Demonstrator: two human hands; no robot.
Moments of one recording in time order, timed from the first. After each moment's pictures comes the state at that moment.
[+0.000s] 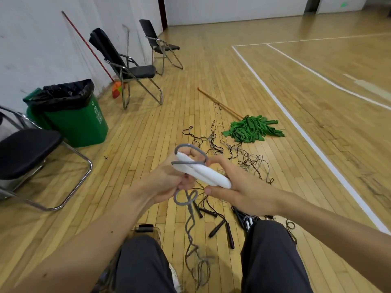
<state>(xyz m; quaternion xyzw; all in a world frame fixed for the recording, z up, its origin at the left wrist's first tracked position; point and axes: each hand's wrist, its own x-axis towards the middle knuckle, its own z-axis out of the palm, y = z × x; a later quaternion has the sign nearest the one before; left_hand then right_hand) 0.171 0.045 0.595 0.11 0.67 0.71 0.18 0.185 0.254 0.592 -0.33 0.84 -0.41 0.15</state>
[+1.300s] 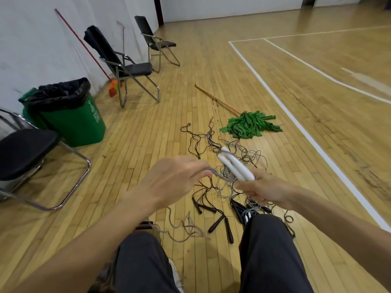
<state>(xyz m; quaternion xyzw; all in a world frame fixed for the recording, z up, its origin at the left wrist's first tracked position) 0.185 0.051 0.594 0.37 0.91 0.15 -0.15 0.162 0.307 0.541 -0.06 0.78 -0.55 0.29</state>
